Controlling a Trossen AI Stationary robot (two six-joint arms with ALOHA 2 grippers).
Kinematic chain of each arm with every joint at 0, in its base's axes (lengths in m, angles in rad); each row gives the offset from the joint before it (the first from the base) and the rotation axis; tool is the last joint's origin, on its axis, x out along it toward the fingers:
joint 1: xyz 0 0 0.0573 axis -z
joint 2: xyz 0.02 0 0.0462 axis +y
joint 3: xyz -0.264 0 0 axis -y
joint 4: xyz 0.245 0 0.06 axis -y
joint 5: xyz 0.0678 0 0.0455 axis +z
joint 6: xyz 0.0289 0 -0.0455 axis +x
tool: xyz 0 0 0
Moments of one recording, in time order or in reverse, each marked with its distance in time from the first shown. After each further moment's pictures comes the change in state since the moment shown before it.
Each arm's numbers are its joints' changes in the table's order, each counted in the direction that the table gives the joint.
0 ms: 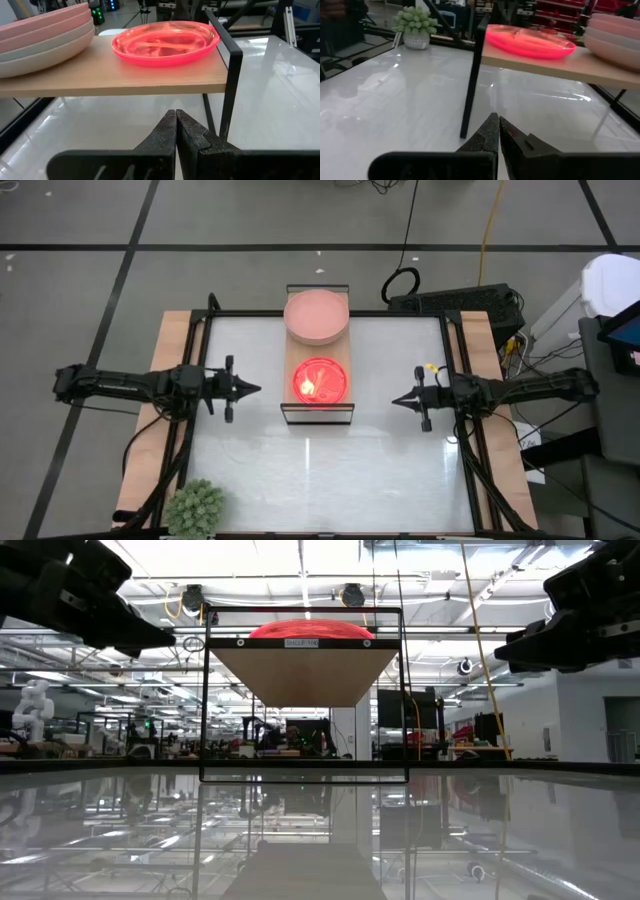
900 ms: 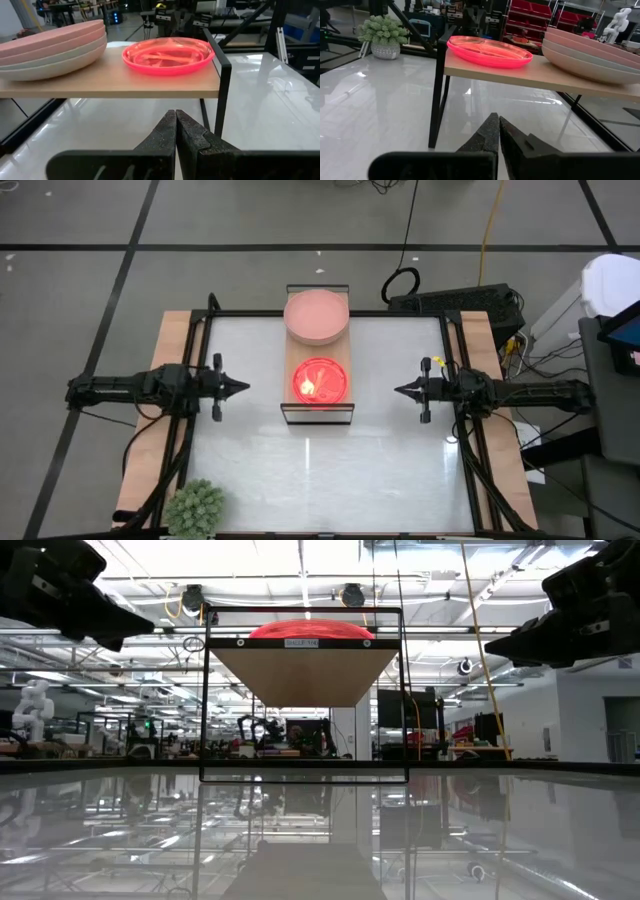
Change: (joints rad) left arm 0.000 -0.275 0.000 -0.213 0.003 -0.021; right arm 0.102 -0.136 -0.001 -0.069 -0.036 -0.025
